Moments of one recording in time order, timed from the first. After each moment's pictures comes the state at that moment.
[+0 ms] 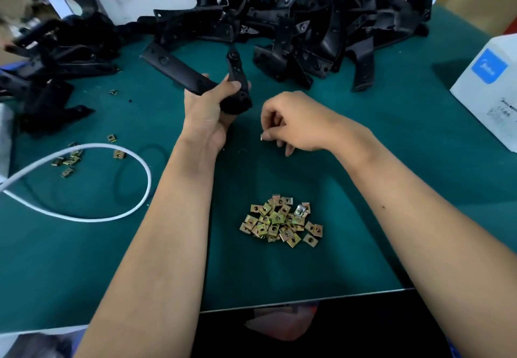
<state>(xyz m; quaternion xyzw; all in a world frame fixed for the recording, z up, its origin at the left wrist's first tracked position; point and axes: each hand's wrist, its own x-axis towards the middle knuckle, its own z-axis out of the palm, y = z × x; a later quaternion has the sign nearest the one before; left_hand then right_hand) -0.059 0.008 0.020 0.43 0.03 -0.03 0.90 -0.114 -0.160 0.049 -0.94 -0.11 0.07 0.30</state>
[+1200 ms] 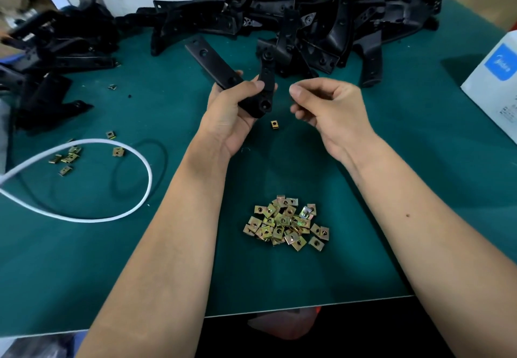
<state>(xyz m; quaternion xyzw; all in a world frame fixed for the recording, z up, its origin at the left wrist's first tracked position) -0.073 -0.006 0.023 0.40 -0.02 -0.13 0.91 -0.114 -0.178 0.017 -0.63 0.05 -0.11 0.77</state>
